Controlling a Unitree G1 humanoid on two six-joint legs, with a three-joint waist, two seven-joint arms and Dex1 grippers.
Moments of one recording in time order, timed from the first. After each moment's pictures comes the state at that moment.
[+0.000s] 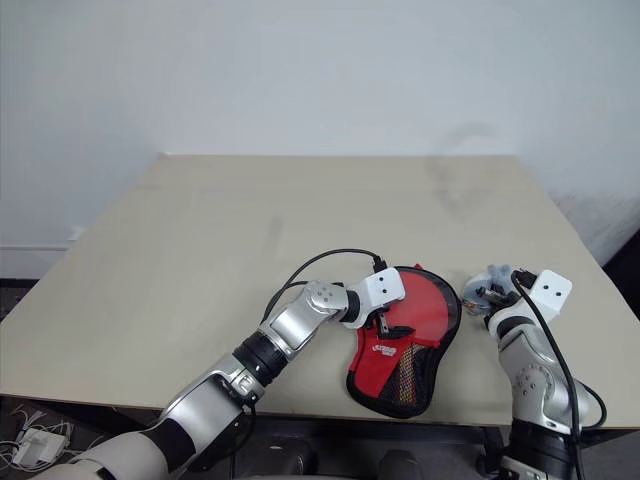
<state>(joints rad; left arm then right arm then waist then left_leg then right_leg) -0.70 -0.05 -0.56 0.53 0.12 0.32 -0.74 -0.04 -0.27 -0.47 -0.18 0.54 0.67 0.00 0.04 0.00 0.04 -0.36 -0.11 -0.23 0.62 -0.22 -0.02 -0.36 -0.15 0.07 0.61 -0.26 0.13</state>
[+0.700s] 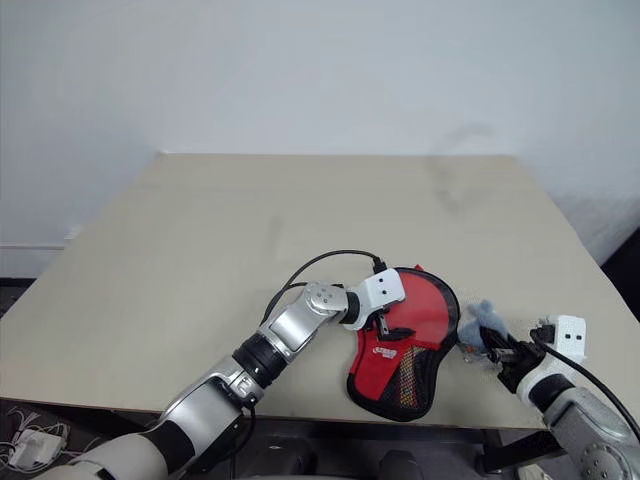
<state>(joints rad) -0.69 -0.05 -0.56 0.51 0.11 0.33 -0.74 0.38 -0.49 -0.49 -0.41 0.80 0.78 0.42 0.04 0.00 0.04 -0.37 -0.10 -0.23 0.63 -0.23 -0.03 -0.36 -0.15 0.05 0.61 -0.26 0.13</state>
